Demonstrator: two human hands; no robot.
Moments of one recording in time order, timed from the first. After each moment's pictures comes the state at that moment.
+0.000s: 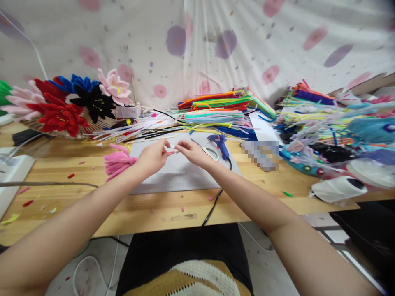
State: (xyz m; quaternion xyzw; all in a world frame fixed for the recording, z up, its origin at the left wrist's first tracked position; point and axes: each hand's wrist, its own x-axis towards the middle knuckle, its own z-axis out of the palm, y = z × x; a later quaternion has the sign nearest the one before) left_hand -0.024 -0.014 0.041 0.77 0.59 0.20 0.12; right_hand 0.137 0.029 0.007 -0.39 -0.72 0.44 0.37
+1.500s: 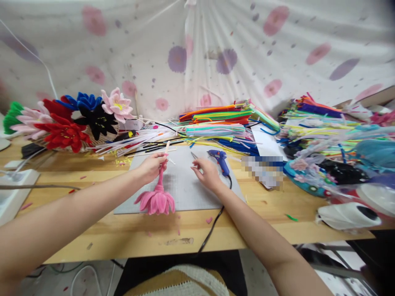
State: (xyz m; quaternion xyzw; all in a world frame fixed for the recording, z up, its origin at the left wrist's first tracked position) left_hand -0.012 0.031 0.043 0.28 0.55 0.48 0.63; right_hand 0.192 0.031 -0.021 -0.43 -0.81 0.10 0.38
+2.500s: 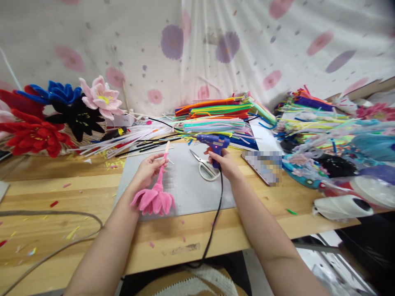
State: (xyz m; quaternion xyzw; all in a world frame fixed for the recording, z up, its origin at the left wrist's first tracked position) left_hand -0.035 0.050 0.001 0.30 0.48 0.50 0.65; right_hand 0.222 0.059 -0.006 -0.47 -0.50 0.51 0.52
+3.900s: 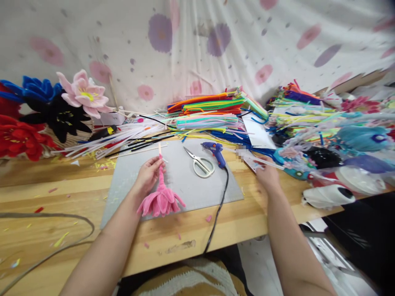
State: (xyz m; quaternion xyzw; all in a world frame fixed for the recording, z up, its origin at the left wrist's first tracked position) left_hand -0.012 0.046 -0.026 0.24 0.43 0.55 0.68; right_hand 0.392 0.006 -0.053 -0.79 -0.50 0.06 0.34
